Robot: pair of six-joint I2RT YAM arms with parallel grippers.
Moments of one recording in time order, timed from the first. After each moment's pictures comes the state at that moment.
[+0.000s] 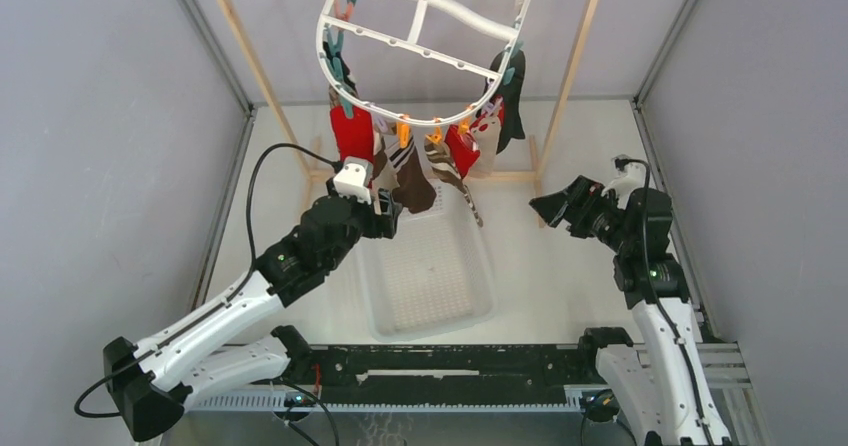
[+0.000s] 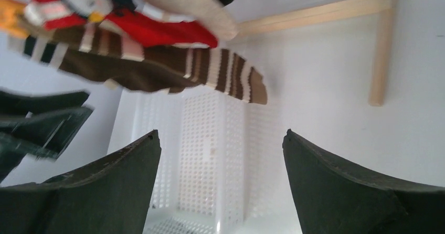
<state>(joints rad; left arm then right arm) -0.80 0.89 0.78 -0.19 -0.38 -0.27 -0.03 0.70 0.71 -0.40 -0.50 0.58</state>
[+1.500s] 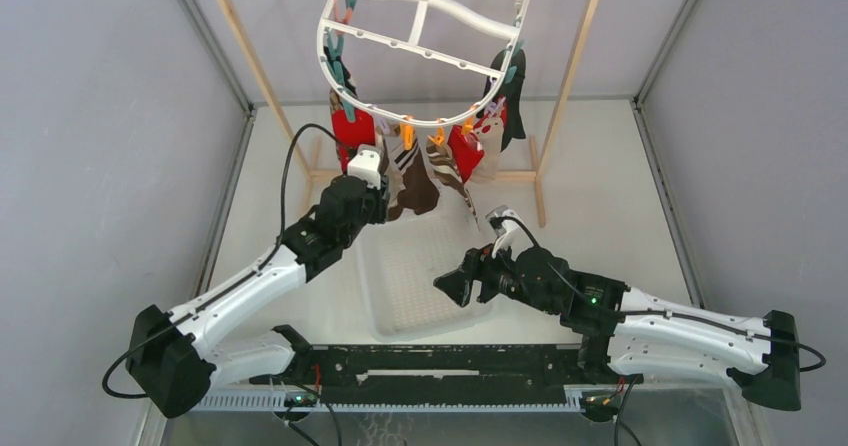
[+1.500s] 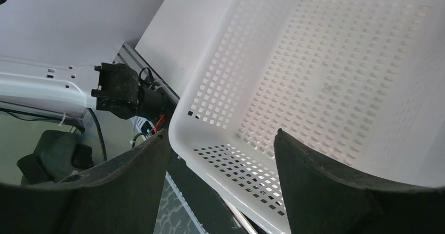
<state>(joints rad) -0.67 1.10 0.80 -0.11 -0.35 -0.17 1.19 0.80 0.63 -0.17 0.19 0.70</state>
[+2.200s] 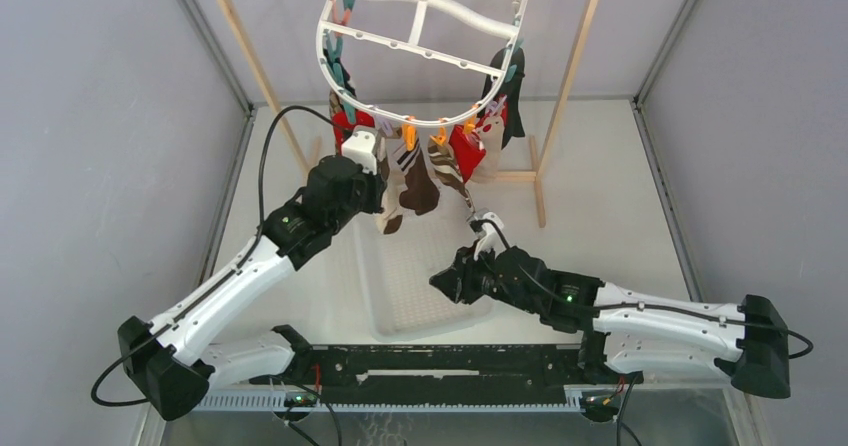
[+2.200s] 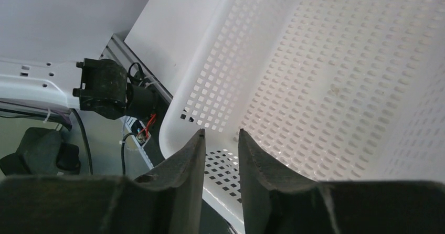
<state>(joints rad) -0.67 1.10 1.02 -0.34 -0.25 -0.21 1.21 0.91 0.62 -0.07 0.20 0.69</state>
